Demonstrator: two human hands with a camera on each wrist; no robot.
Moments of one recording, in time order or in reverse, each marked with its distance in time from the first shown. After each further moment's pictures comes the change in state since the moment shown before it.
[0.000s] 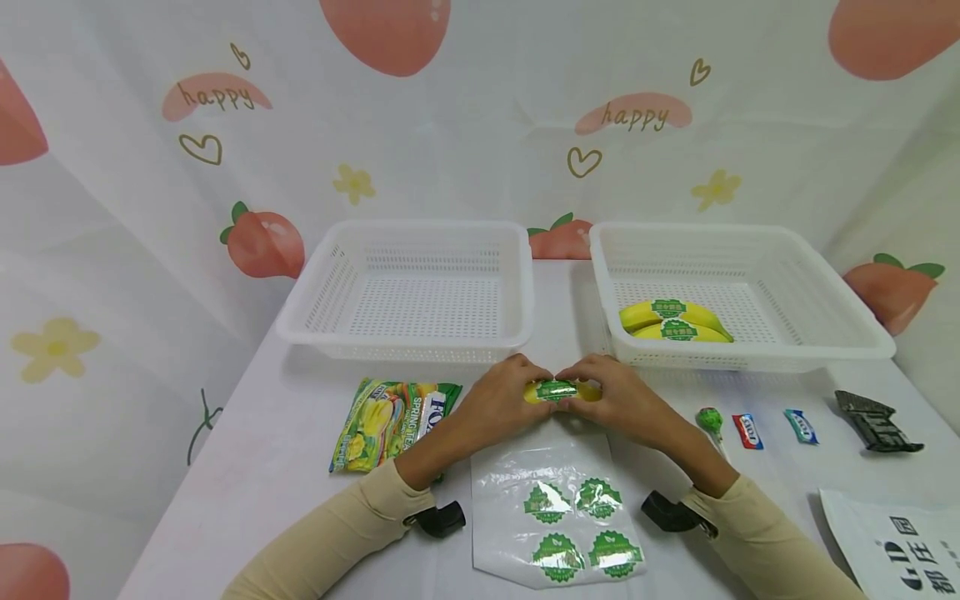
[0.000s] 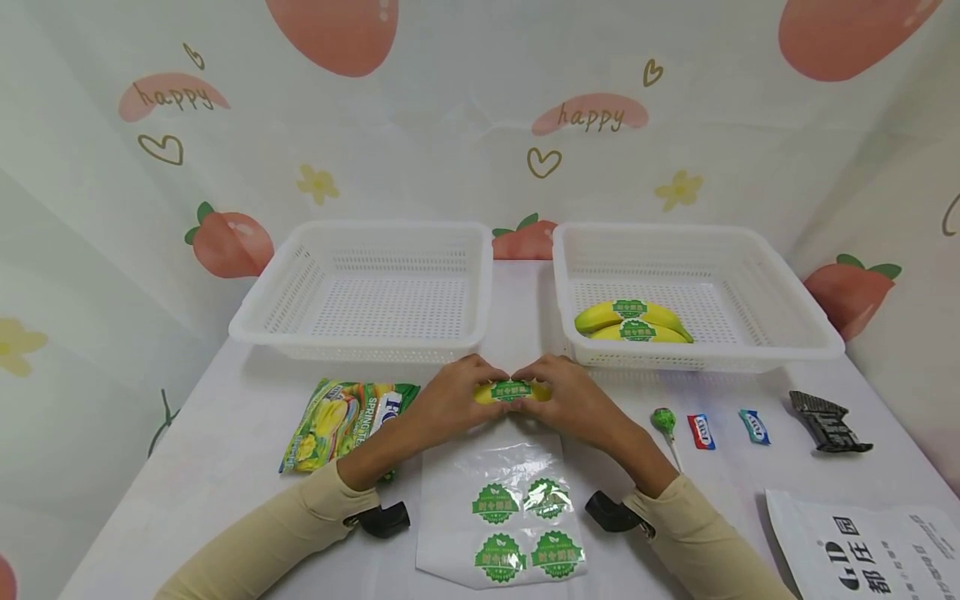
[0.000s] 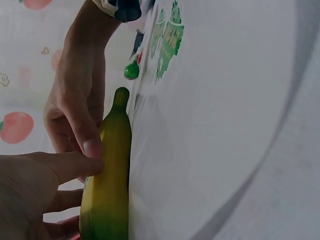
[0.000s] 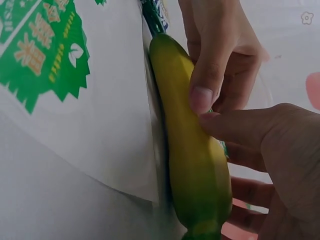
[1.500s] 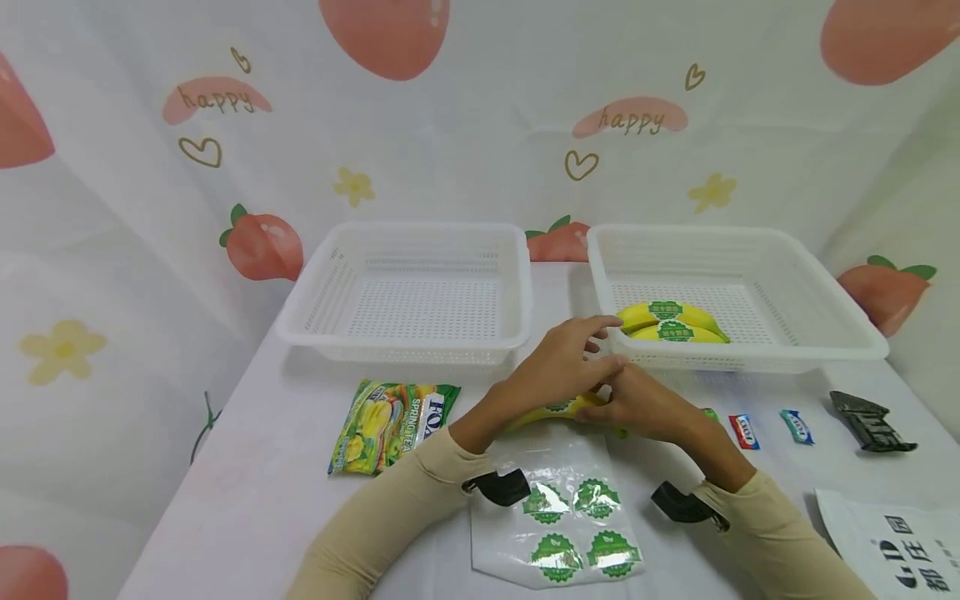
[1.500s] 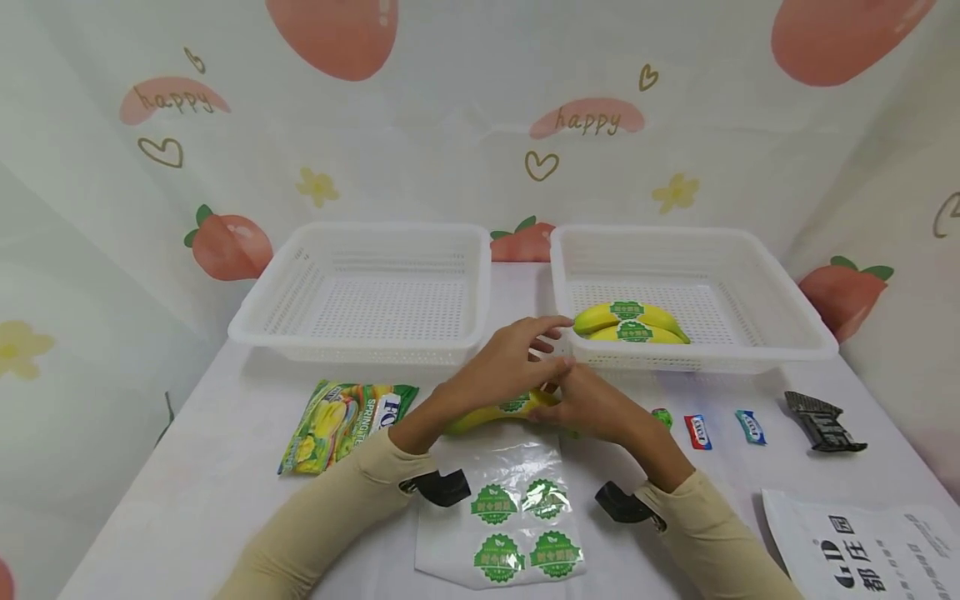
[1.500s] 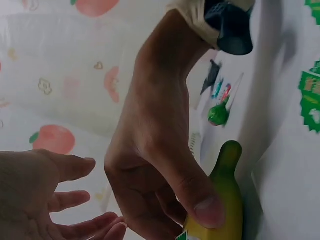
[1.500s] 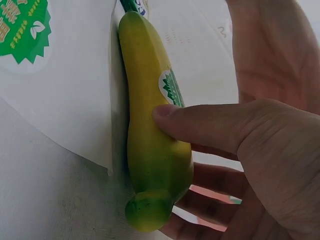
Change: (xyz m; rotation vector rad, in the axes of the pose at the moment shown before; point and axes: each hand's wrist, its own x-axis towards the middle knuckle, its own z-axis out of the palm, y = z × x) left_hand 0.057 0.060 -0.013 -0.323 -0.059 0.060; right_hand -0.005 0.007 -0.024 0.052 -0.172 0.033
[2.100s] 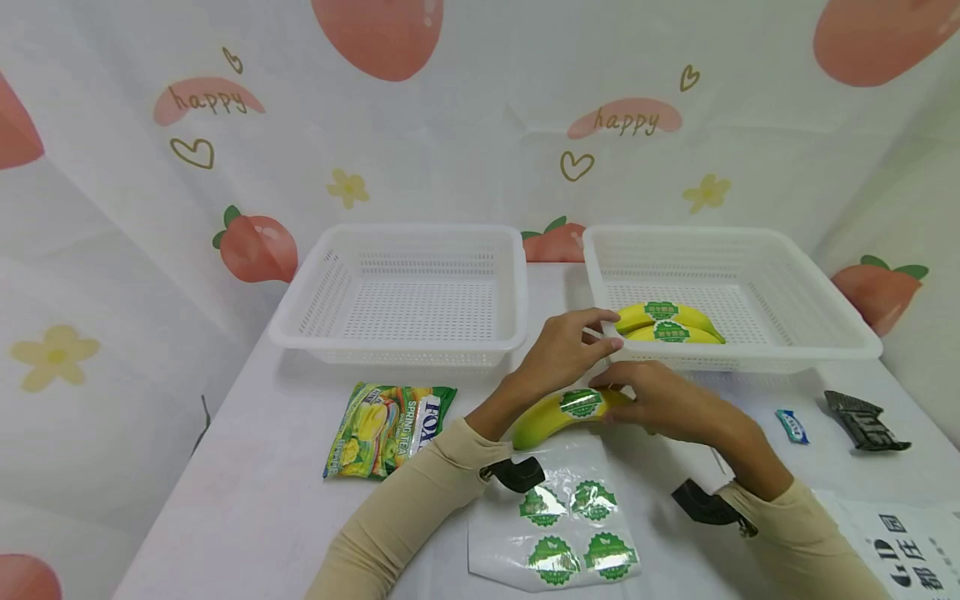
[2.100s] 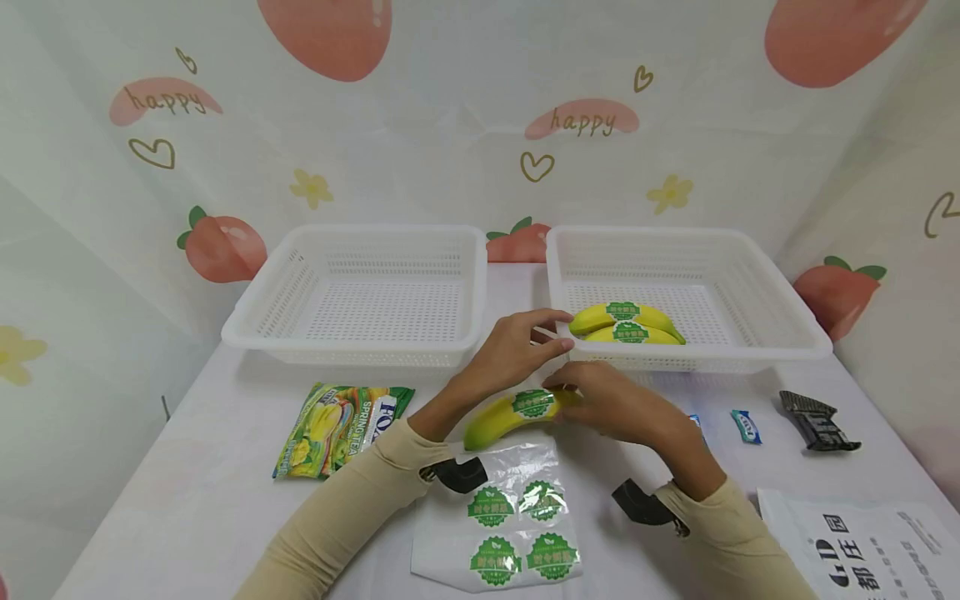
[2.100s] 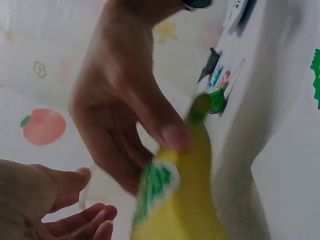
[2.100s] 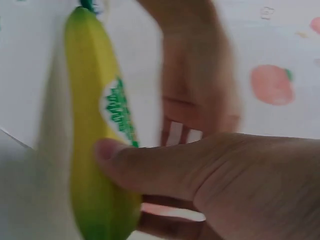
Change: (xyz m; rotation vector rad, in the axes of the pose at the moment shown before) left_hand 0.022 -0.009 0.009 -0.096 0.094 -0.068; right_hand -0.021 -0.016 -0.033 -0.106 -0.085 0.037
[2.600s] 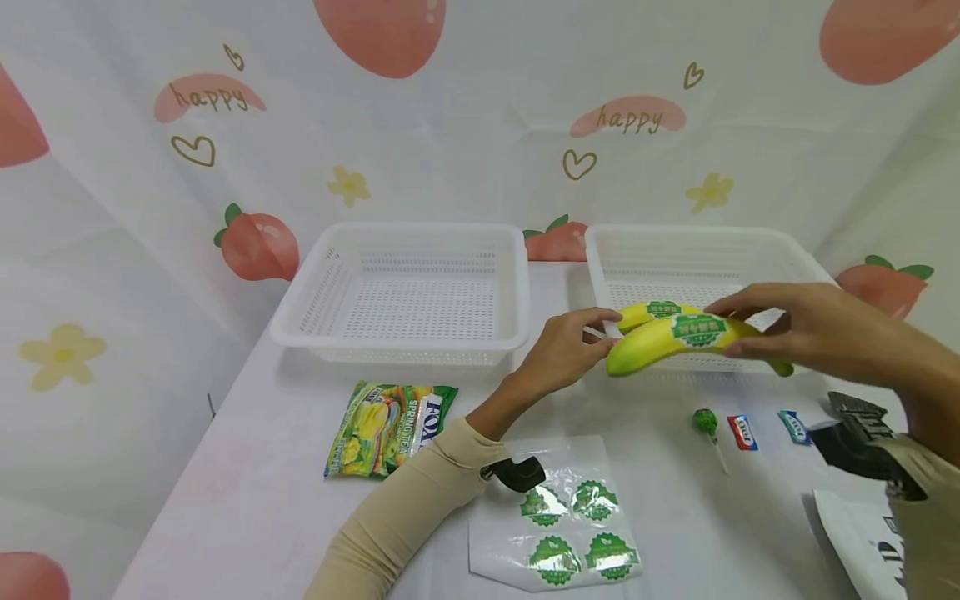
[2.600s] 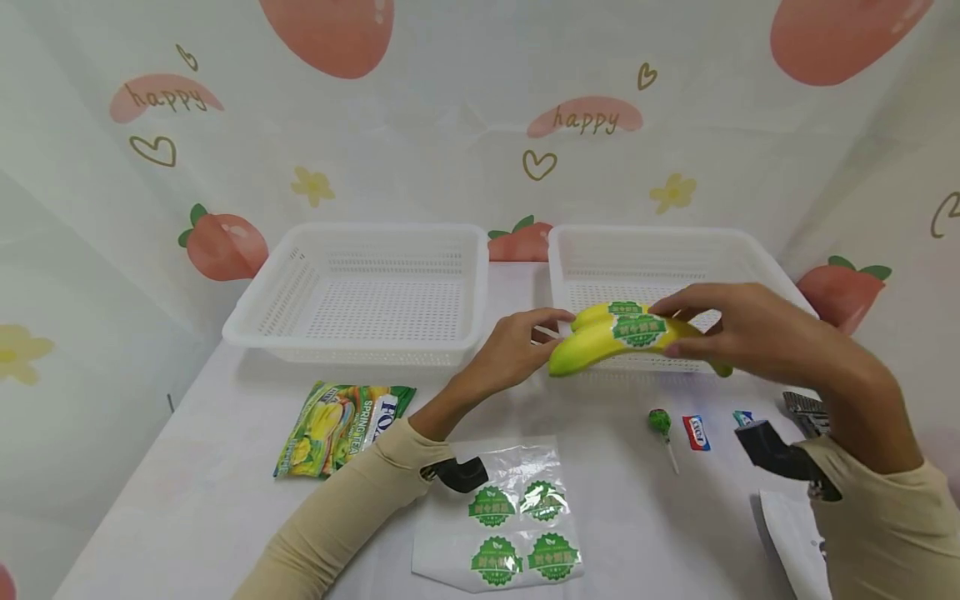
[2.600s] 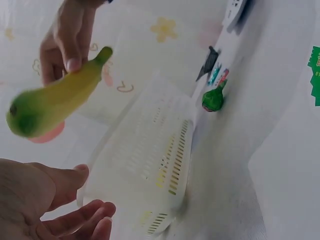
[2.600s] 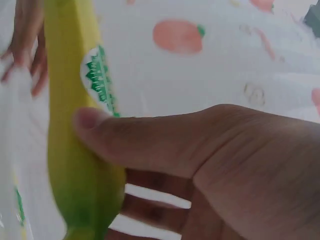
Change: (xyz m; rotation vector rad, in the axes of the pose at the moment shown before) left_hand 0.002 -0.002 0.002 -0.020 0.013 -0.006; right_hand -0.059 0.019 -0.119 -0.219 0.169 0.204
